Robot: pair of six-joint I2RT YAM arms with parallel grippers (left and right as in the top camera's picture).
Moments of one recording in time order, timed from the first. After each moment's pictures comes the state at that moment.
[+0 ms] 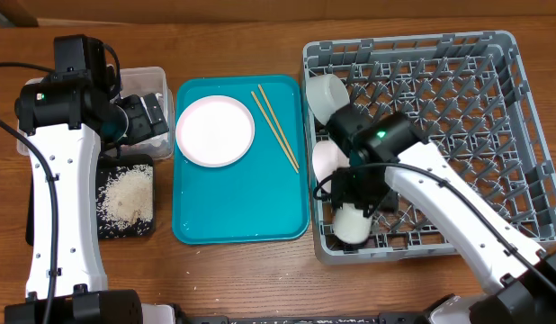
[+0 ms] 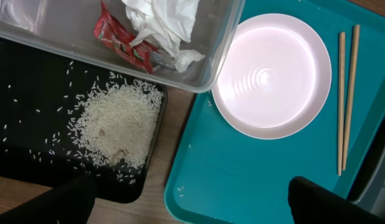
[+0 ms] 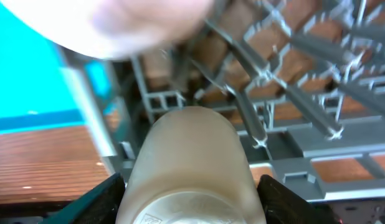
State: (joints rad) left arm 0.13 1.58 1.68 -1.33 0.00 -0.28; right arm 0.56 1.60 1.44 -1.44 -0.06 0.64
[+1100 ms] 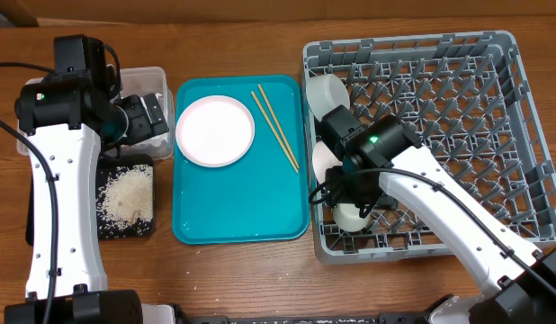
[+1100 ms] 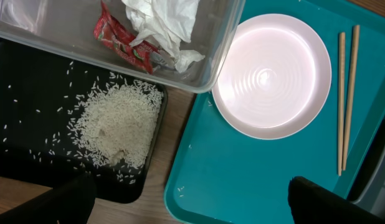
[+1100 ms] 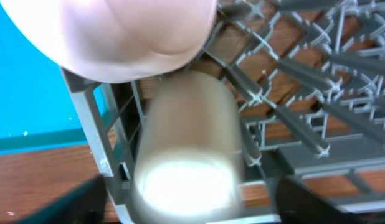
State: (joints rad) left arm 0.13 1.58 1.68 -1.33 0.00 -0.28; right arm 0.61 1.61 1.41 -1.40 0.04 0.67
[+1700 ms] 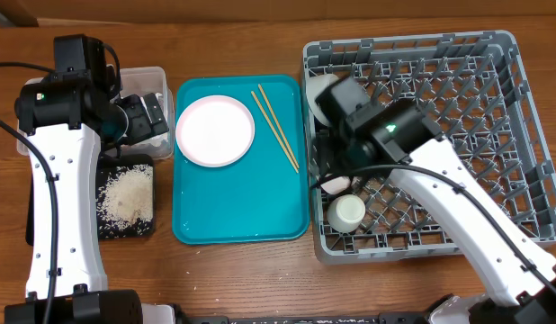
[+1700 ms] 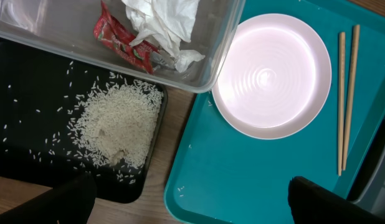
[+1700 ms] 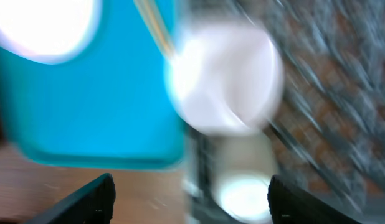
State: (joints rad) left arm 0.13 1.58 1.68 -1.33 0.00 -0.28; right arm 0.61 1.61 1.65 -1.30 -0.02 0.61
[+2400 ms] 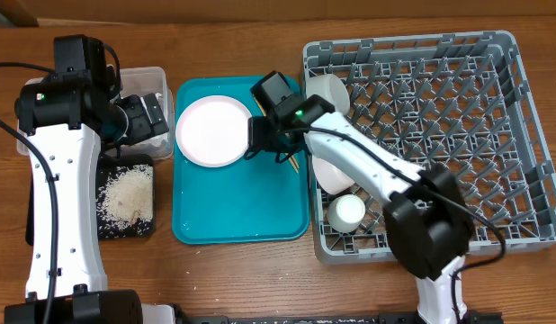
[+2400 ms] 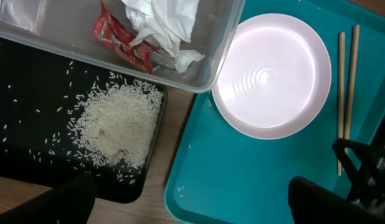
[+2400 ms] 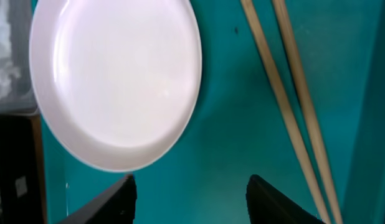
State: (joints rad) left arm 0.13 1.58 1.68 -1.33 0.00 -0.28; right arm 0.67 2.10 1.69 -0.71 -0.14 0.66
